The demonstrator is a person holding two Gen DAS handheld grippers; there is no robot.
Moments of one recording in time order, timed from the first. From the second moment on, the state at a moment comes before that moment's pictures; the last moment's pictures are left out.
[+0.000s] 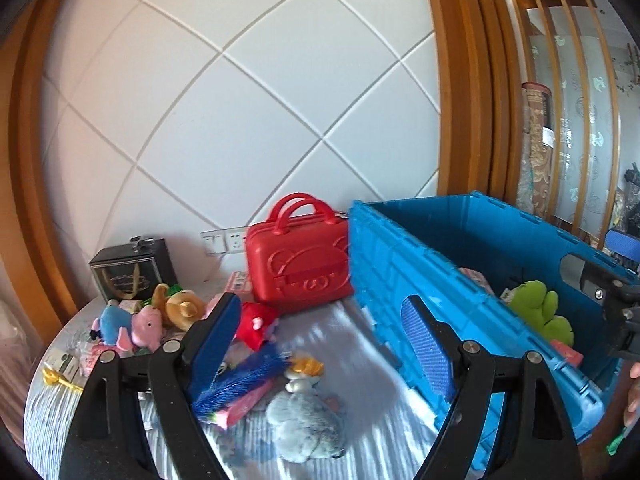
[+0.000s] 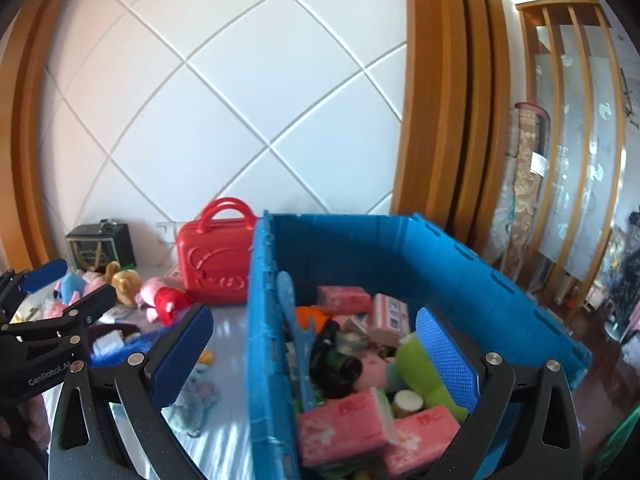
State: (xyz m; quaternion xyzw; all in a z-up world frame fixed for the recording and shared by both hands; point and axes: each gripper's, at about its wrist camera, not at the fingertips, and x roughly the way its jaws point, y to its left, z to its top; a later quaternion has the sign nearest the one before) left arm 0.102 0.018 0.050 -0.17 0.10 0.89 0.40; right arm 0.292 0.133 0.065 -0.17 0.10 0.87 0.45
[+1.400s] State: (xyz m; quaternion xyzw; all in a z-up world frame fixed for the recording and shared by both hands) left arm -0.161 -0.092 -0.206 -0.45 0.19 0.84 0.23; right arm 0.020 0.160 -0.192 -0.49 0.27 0.79 0.26
